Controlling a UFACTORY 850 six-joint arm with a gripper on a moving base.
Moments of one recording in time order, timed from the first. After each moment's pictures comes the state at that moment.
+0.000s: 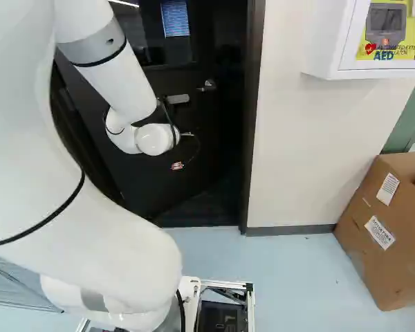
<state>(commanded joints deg) 3.7 6.5 -25.1 -5.9 36.1 0.0</state>
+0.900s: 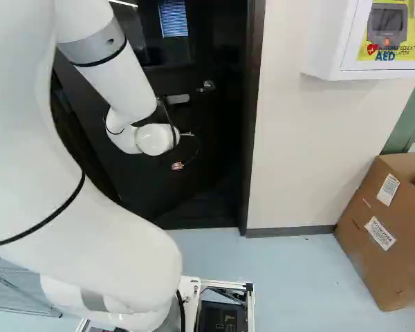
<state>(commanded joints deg) 3.7 6.5 -25.1 -5.9 36.1 0.0</state>
